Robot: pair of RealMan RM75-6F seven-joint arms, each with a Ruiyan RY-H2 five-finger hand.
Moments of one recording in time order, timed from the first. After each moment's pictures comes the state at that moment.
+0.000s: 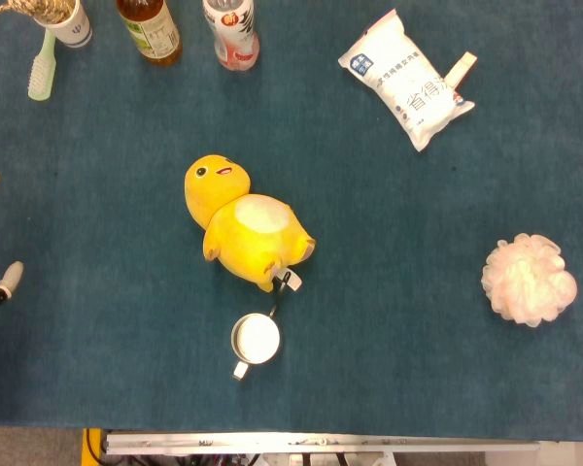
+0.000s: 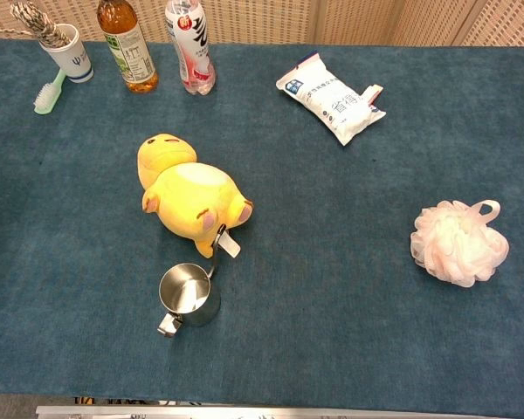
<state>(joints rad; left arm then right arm) -0.08 -1.14 -0.01 -1.67 1.55 1.50 0.17 0.02 -1.08 0.04 -1.59 -1.54 1.54 -0.03</state>
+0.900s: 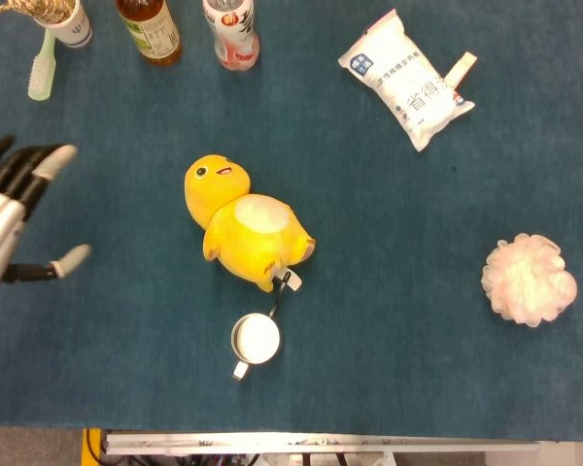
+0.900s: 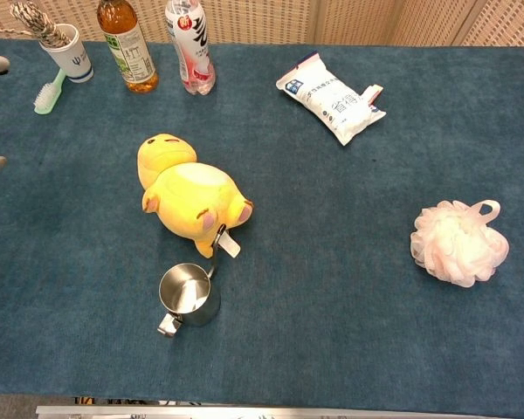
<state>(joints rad) -0.28 -1.06 -0.02 -1.62 1.70 1.33 -0.14 0.05 -0.98 0.11 -1.69 -1.51 1.57 -0.04</state>
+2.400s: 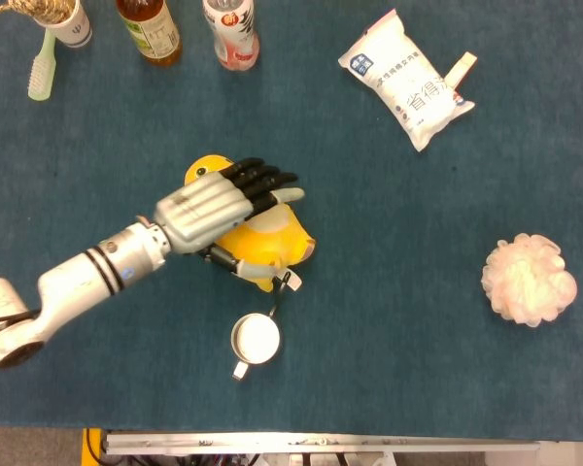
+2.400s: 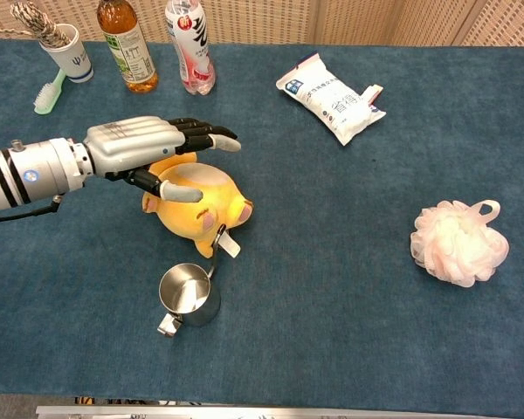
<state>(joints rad) -0.81 -1.38 0.00 -1.44 1.76 0.86 -0.31 0.02 -0.99 0.10 -1.71 -1.46 1.56 -0.08</state>
